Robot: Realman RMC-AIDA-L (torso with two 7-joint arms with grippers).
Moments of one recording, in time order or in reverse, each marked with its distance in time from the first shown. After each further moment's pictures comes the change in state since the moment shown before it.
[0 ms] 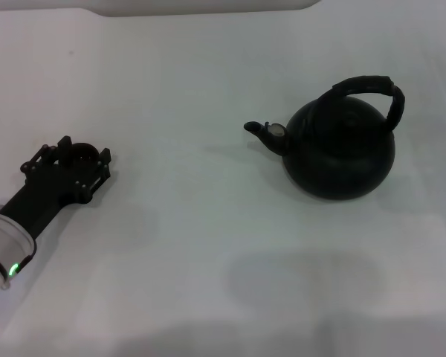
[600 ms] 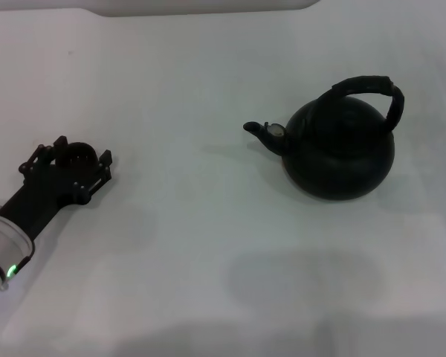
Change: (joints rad) left arm 0.001 0.001 0.002 0.009 0.002 -0.016 0.000; right arm 0.002 0.001 0.000 0.000 0.000 0.000 0.005
